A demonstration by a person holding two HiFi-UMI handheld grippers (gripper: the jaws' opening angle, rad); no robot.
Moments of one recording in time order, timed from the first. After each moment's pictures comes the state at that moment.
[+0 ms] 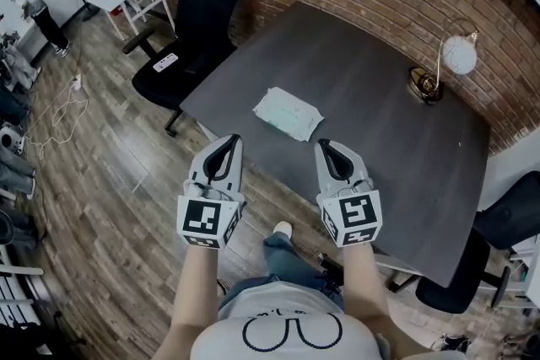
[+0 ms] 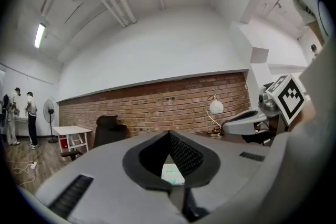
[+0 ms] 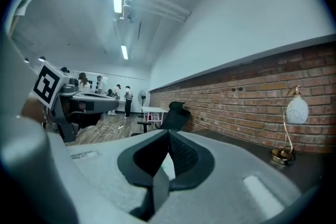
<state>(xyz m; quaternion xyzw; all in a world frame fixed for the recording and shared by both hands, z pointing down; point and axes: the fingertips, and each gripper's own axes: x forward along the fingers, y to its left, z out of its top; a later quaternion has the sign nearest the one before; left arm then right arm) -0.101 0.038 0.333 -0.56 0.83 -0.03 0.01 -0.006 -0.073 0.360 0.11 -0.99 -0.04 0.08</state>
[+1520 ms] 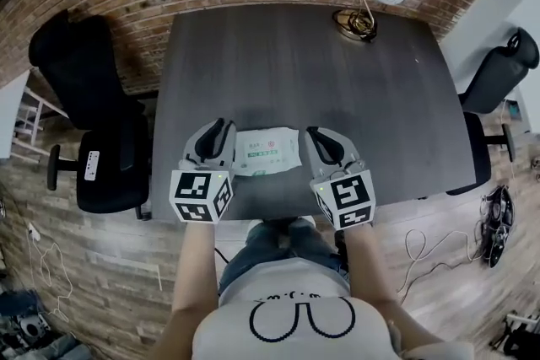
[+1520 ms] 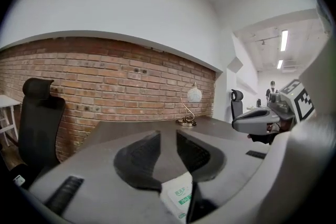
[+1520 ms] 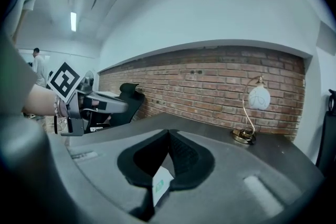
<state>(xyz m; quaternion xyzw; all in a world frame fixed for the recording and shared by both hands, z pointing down) -0.259 -0.193 0.407 -0.78 0.61 -0.05 -0.12 -0.106 -0.201 0.407 0.39 -0.91 0.00 0.17</state>
